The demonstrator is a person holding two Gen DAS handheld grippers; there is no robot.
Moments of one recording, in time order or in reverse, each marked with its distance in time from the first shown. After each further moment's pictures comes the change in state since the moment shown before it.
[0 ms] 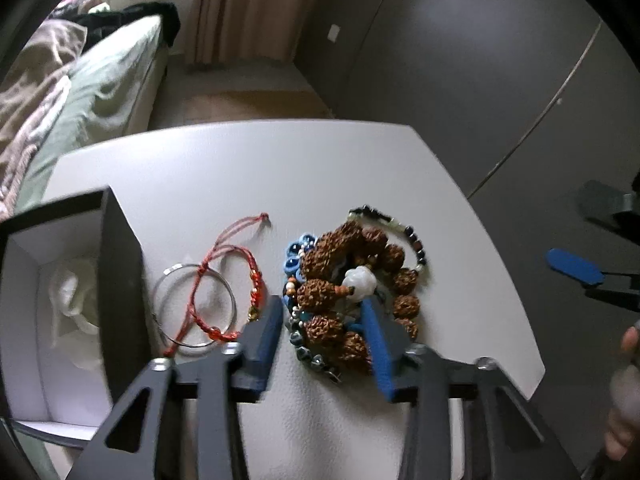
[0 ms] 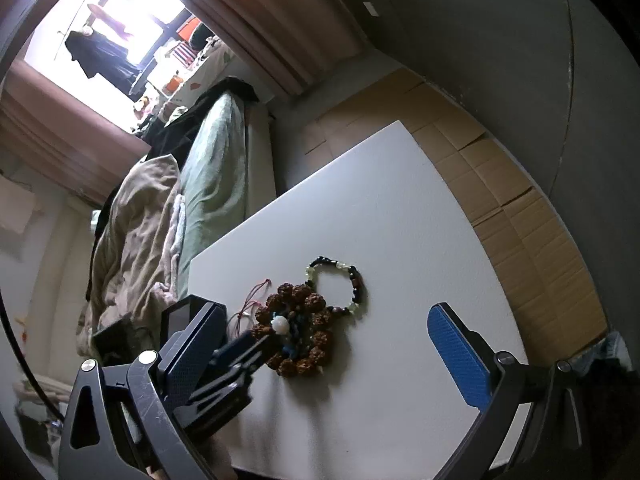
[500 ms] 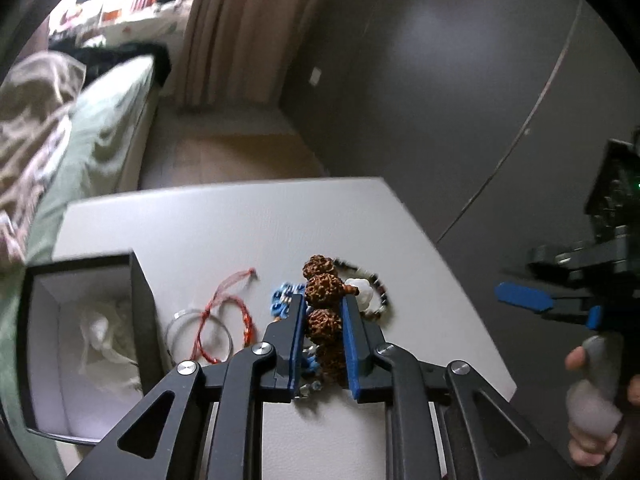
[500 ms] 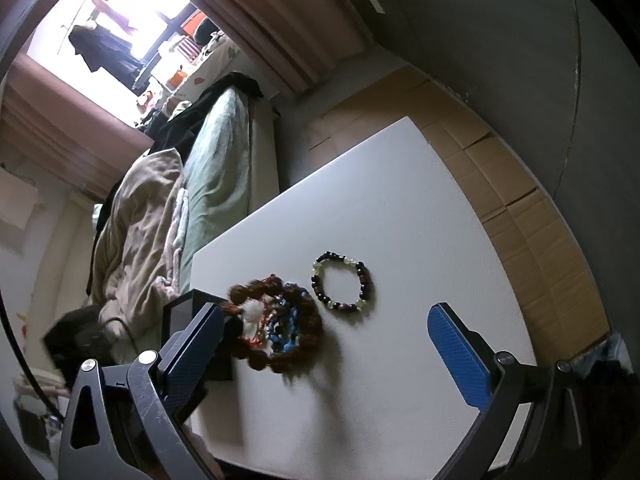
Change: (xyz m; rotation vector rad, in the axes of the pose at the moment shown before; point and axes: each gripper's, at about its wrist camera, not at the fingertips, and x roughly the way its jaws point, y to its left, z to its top) left arm -0.052 -0.013 0.007 0.053 -0.184 -0.060; right arm 0.003 0.008 -0.003 -0.020 0.010 0.003
